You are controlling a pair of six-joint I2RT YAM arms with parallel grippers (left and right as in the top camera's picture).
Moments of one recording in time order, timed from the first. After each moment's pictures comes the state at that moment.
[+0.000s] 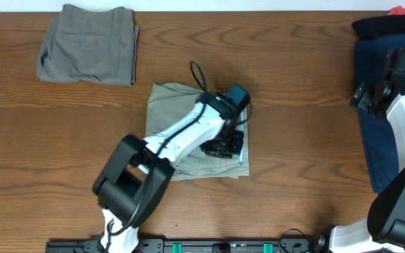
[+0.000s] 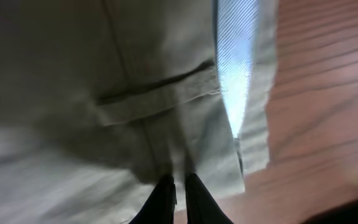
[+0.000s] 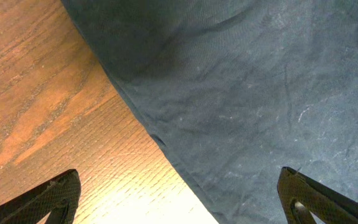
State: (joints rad) left arm -0.73 2.01 1.40 -0.97 0.30 -0.51; right arm -0.29 1.68 1.26 -0.75 0.31 0.25
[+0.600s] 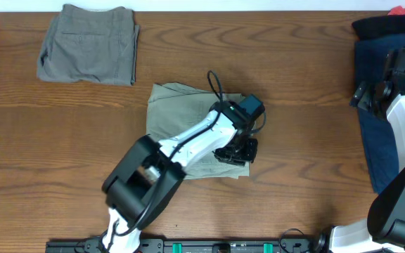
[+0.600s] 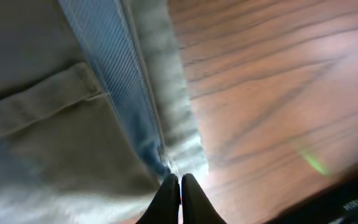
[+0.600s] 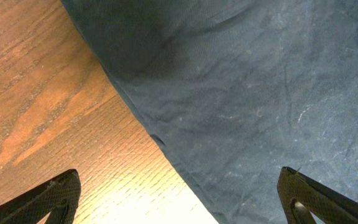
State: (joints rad) left arm -0.79 2.01 1.41 -0.88 0.38 -0.53; right arm -0.29 1.68 1.26 -0.75 0.31 0.25
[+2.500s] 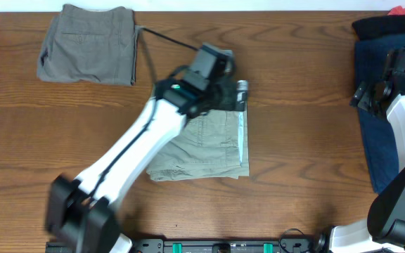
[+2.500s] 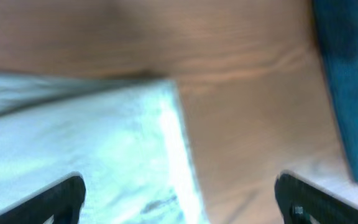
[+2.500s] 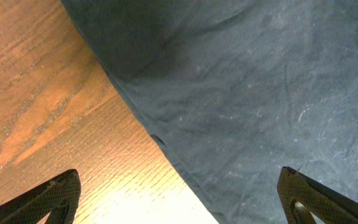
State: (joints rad) left arm -0.56 1.66 1.44 -0.72 0.17 -0.43; right arm -0.29 1.68 1.26 -0.75 0.31 0.25
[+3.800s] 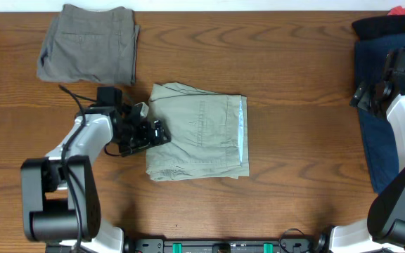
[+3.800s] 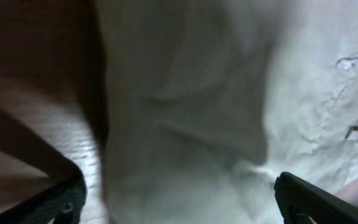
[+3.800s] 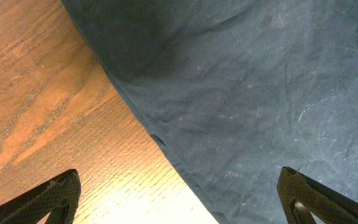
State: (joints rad) left arm 0.04 1.72 0.92 -0.69 0.53 -0.11; right arm -0.29 1.68 1.26 -0.75 0.31 0.25
